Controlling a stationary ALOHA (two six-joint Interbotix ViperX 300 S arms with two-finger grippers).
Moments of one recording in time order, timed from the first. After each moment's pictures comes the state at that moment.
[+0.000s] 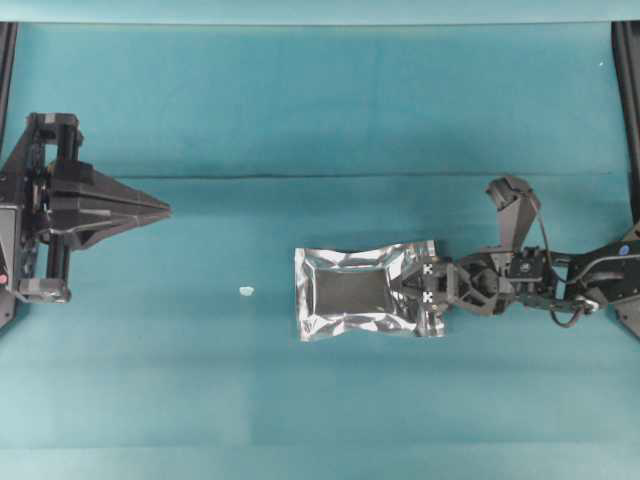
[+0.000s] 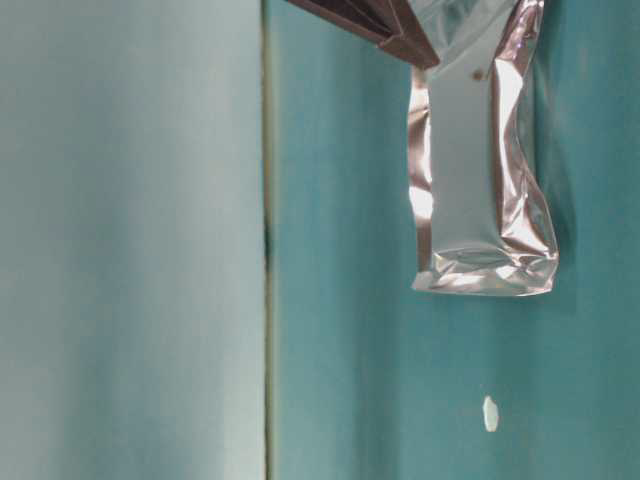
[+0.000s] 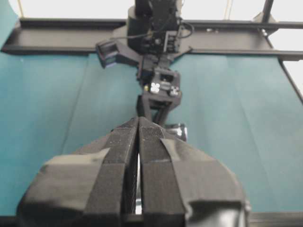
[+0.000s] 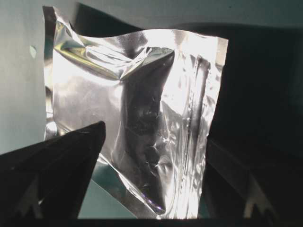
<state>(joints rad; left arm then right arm) 0.02 -0.79 1.02 0.02 -0.18 -0.01 0.14 0.08 1.08 0.49 -0.54 1.12</state>
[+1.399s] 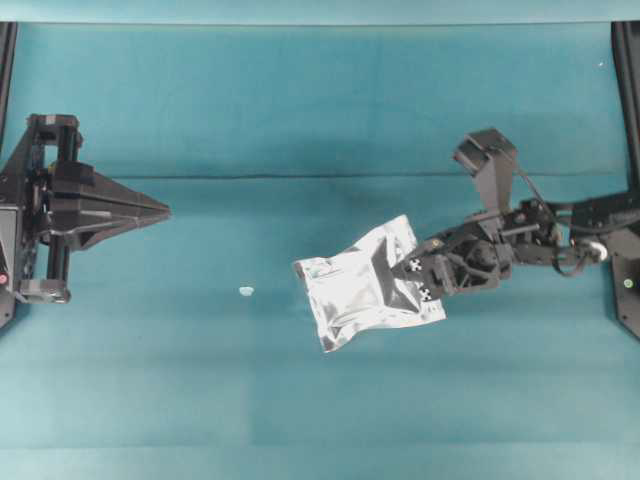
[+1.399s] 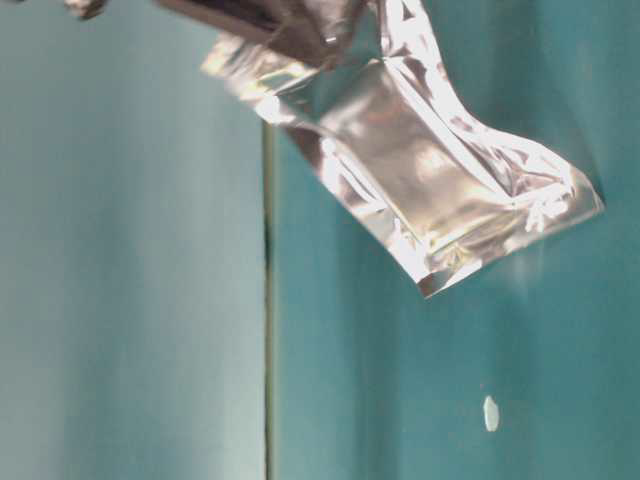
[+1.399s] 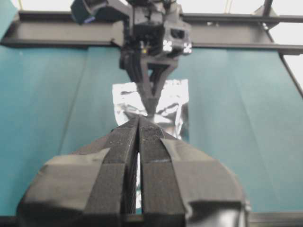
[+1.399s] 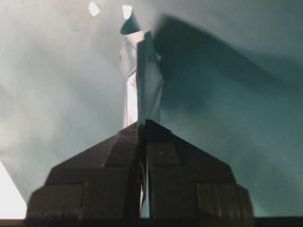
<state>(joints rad) 0.02 -0.80 1.02 0.02 -0.16 0.00 -0.03 -0.22 0.87 0.45 0.11 0.61</state>
